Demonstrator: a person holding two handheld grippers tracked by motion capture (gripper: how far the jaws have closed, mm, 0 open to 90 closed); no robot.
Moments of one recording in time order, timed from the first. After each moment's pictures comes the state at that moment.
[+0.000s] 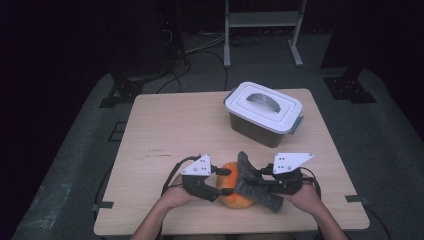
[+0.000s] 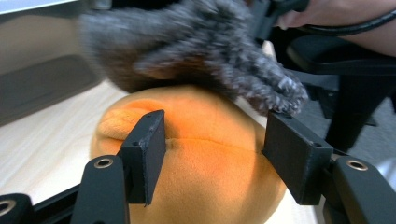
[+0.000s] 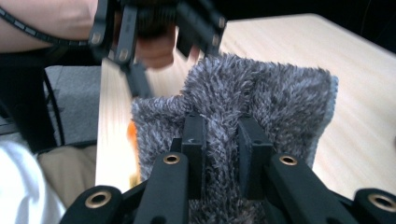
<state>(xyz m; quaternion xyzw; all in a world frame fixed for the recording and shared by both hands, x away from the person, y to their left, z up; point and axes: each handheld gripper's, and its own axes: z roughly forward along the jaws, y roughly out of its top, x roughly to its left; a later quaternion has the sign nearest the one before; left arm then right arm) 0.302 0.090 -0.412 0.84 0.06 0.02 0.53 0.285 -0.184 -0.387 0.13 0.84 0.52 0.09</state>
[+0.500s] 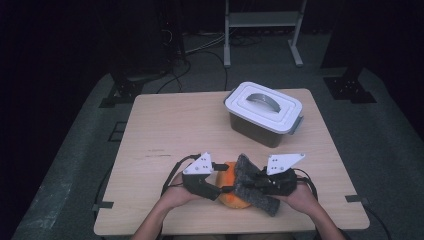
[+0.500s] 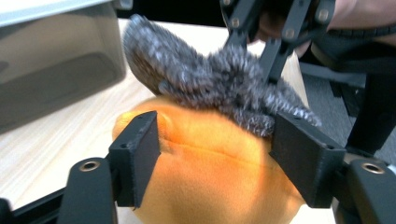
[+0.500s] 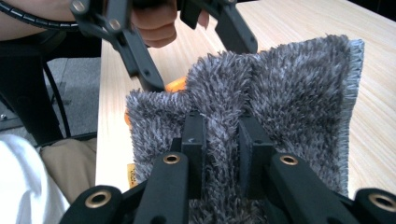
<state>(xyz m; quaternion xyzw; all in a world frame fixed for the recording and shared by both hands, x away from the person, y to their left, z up) 0.302 0.089 -0.408 0.85 0.08 0.06 0.51 0.290 -0.178 -0.403 0.14 0.86 0.49 0.06</state>
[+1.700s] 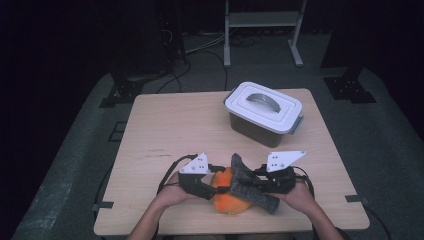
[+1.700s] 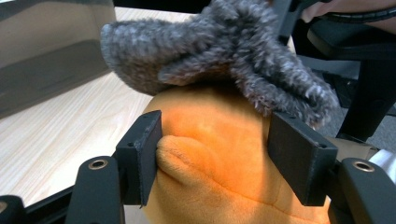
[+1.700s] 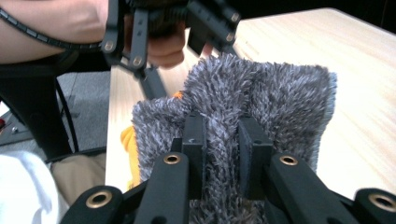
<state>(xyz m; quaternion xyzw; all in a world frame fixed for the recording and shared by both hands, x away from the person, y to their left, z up) 0.308 0.101 -0.411 0.86 0.08 0.05 0.51 0.293 -0.173 -0.395 0.14 0.84 0.52 0.05</state>
